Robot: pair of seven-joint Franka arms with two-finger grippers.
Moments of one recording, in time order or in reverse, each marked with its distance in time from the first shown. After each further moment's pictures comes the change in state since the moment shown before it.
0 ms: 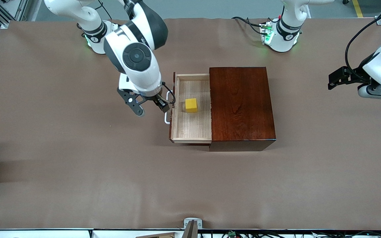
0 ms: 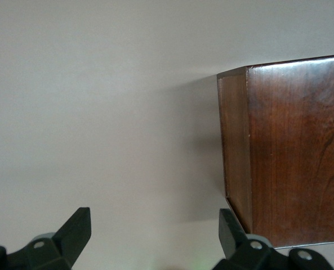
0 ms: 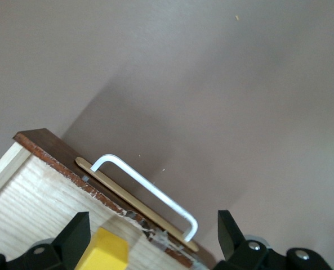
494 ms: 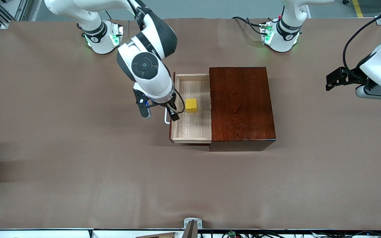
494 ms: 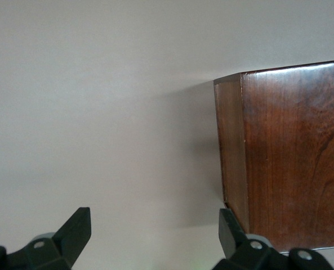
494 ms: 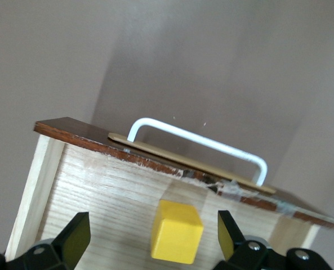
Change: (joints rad) left arm 0.000 0.000 -0.005 0.000 0.000 0.017 -0.005; right arm 0.032 0.094 0.000 0.039 0.094 0.170 0.337
